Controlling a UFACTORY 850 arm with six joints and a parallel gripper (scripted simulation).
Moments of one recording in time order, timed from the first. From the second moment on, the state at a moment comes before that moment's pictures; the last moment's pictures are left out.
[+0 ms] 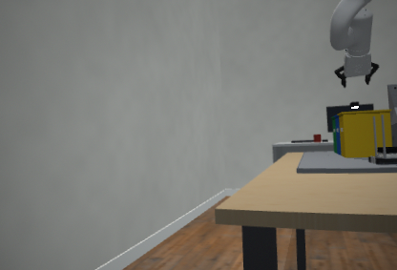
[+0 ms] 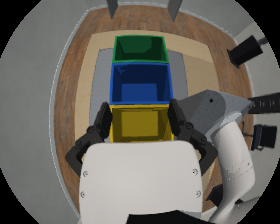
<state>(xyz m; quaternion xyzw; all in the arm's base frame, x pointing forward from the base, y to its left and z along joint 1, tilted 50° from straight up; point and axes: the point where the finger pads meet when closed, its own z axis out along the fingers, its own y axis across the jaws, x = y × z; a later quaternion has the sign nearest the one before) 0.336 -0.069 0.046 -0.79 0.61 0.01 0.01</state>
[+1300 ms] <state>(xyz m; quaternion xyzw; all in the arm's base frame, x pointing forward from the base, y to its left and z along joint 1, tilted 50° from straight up) 0.308 0.025 0.117 -0.91 0.37 0.07 0.15</state>
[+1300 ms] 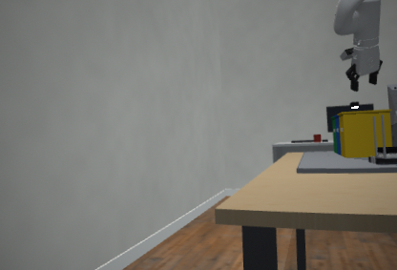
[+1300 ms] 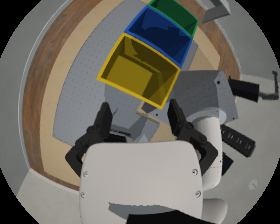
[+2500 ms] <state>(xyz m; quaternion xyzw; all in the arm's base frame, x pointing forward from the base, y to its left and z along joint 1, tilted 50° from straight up) 0.268 0.103 0.189 -0.95 0.12 0.07 0.29</state>
